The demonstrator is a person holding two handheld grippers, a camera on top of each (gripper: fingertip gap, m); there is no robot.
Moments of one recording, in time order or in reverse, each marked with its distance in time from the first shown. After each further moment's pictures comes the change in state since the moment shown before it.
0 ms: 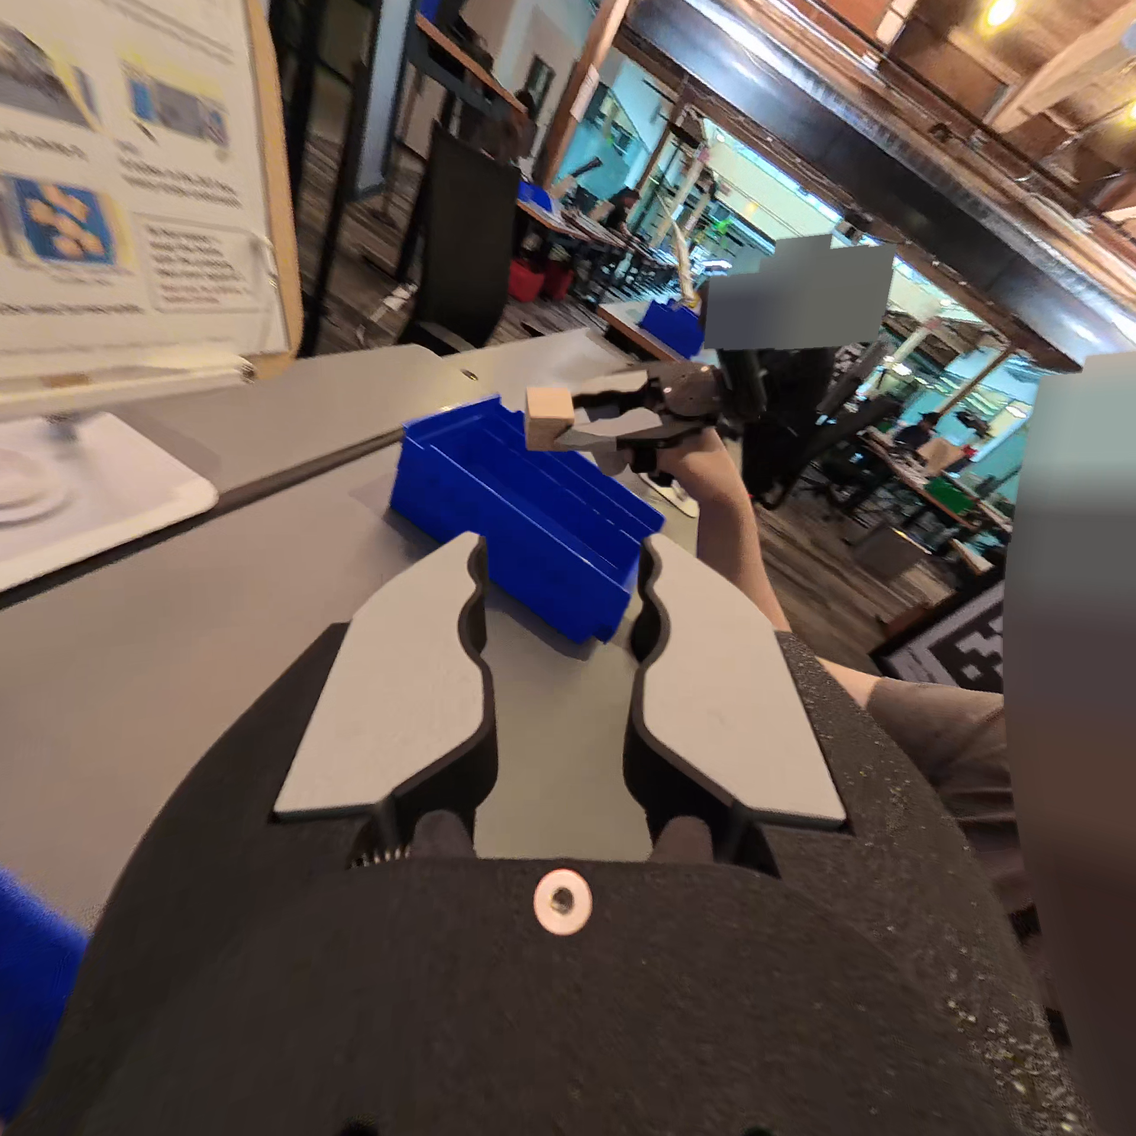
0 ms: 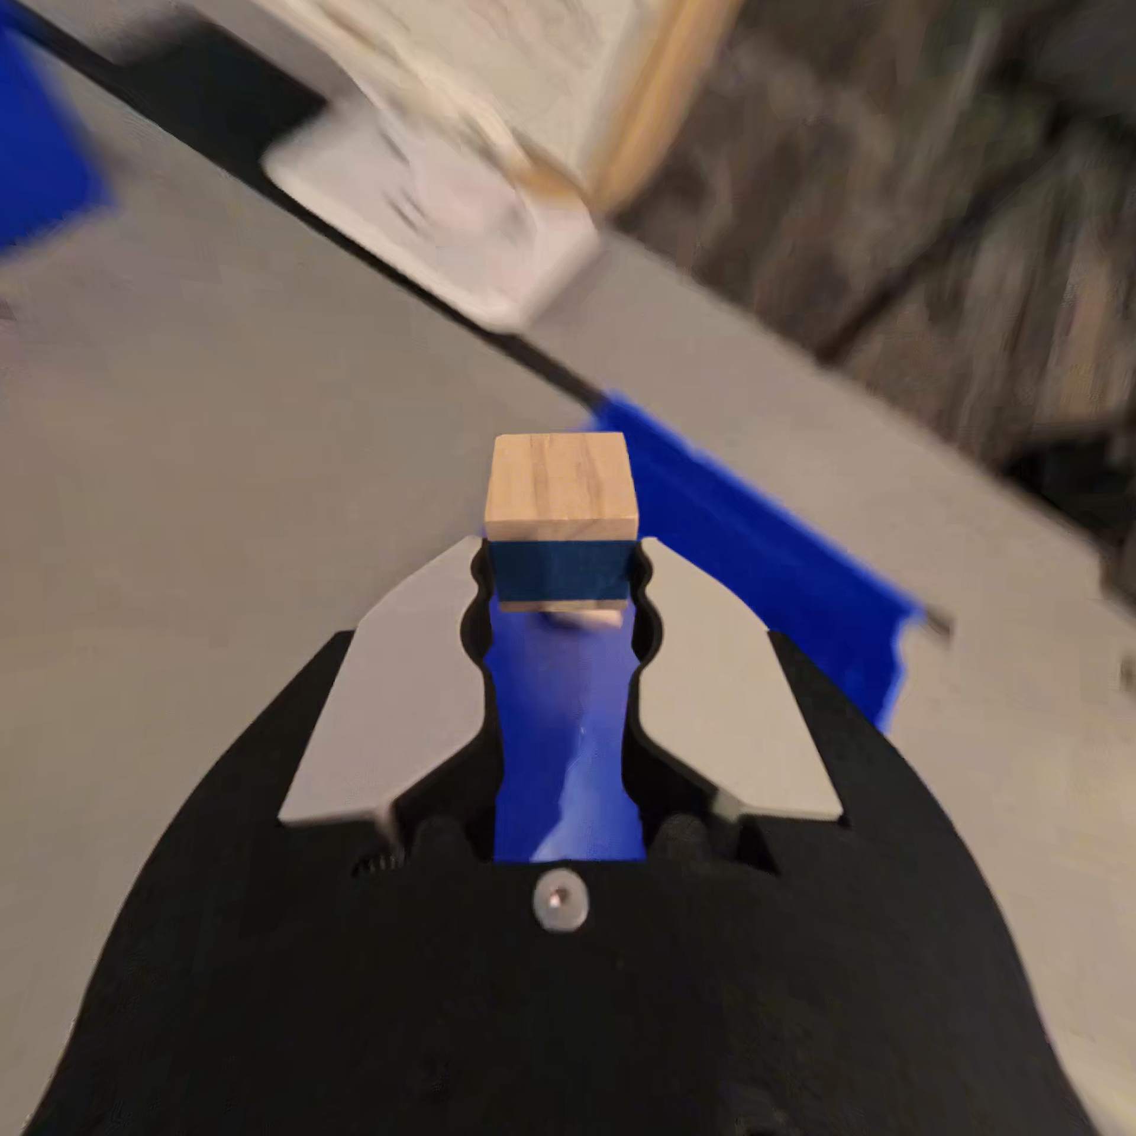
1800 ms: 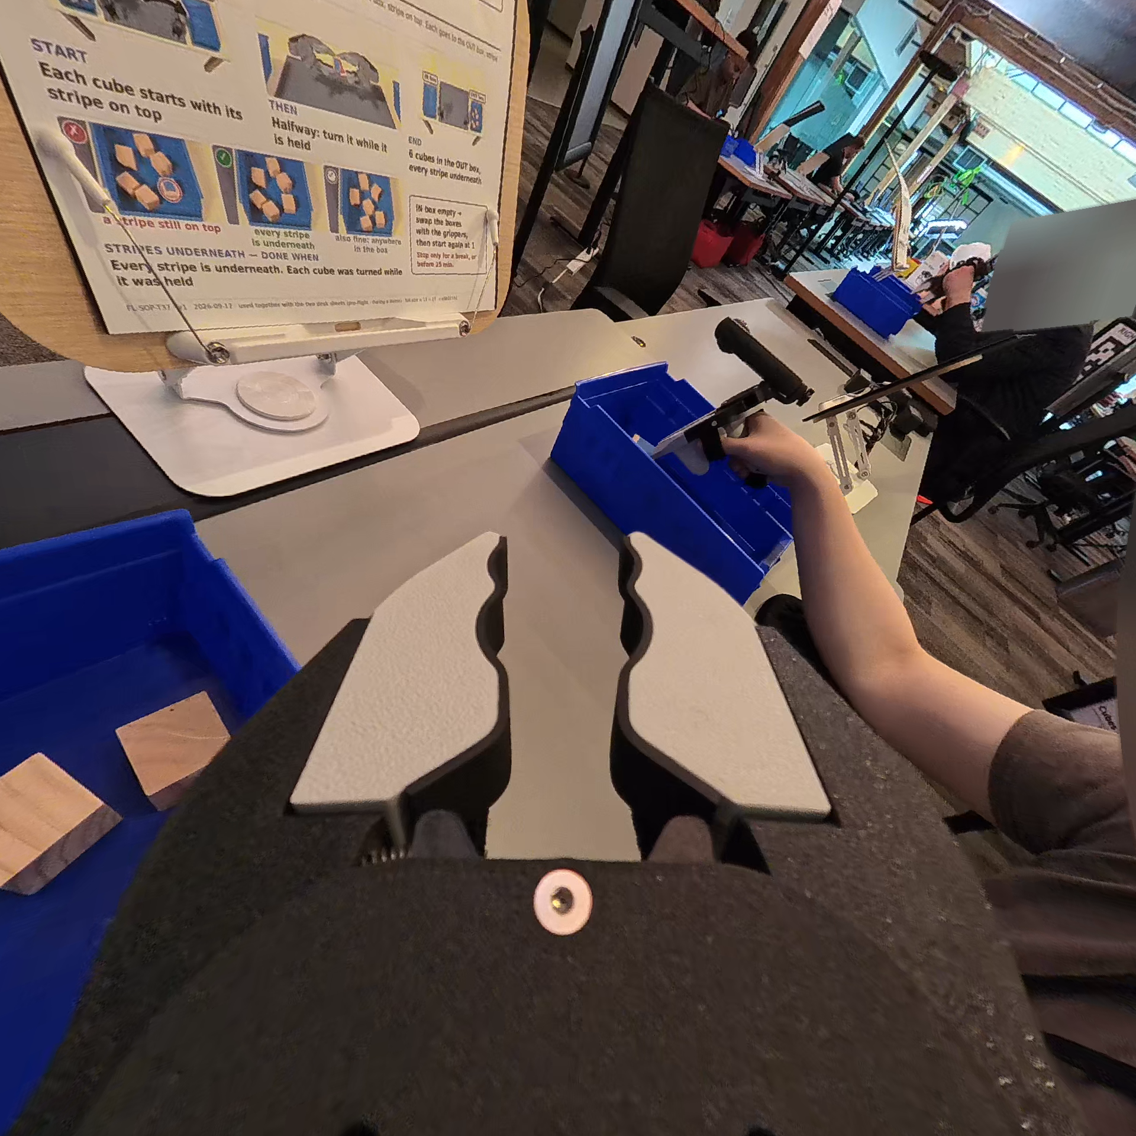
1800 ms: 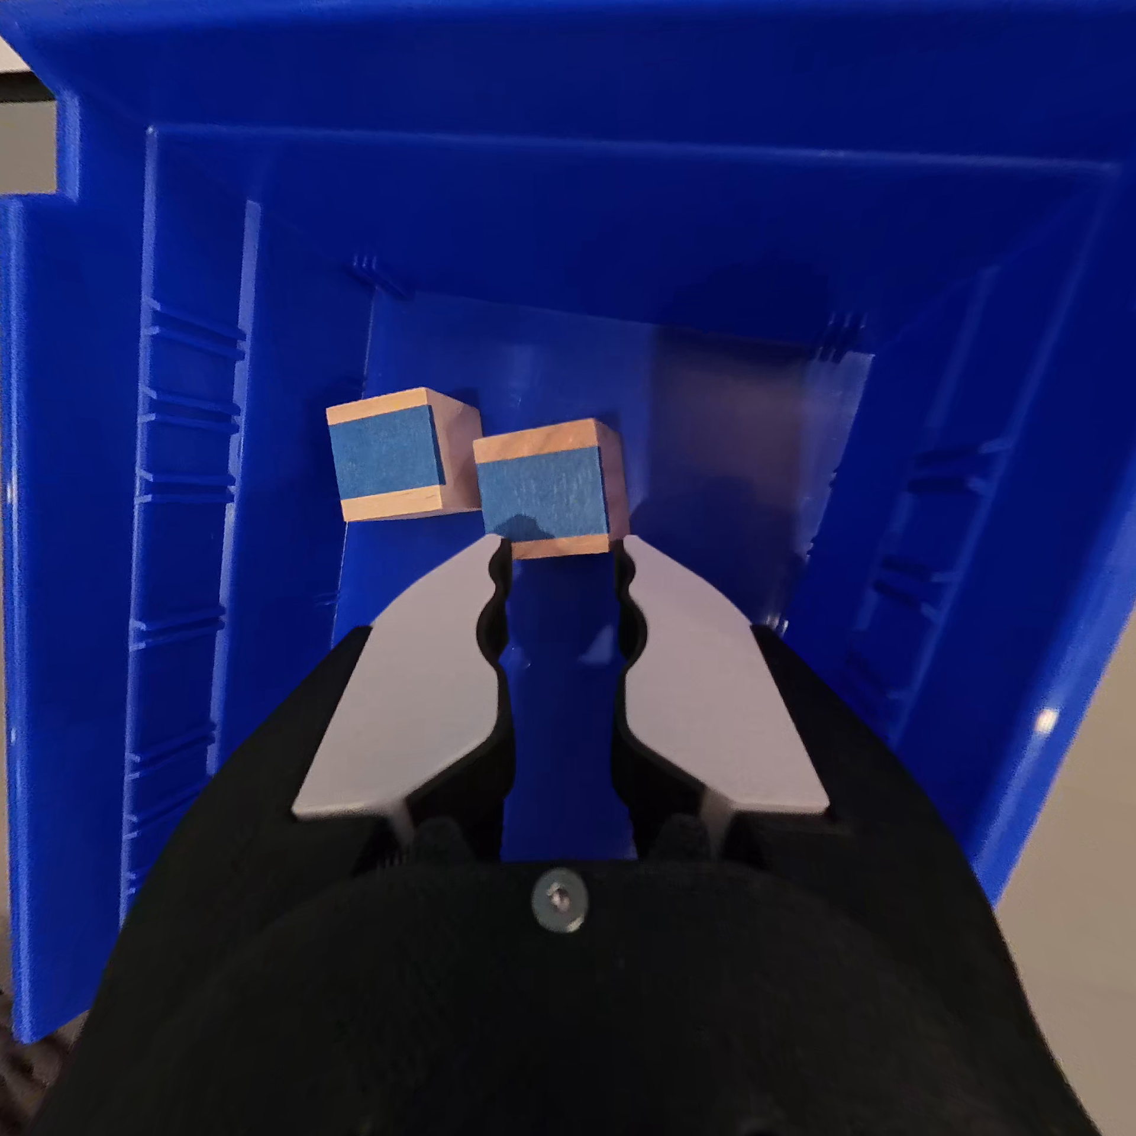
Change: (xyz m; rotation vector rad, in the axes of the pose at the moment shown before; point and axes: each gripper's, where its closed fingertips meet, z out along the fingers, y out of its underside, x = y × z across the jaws) left arm -0.044 0.001 -0.045 -0.058 -0.313 -0.002; right arm 0.062 0.136 0.085 -0.392 -0.166 0.588
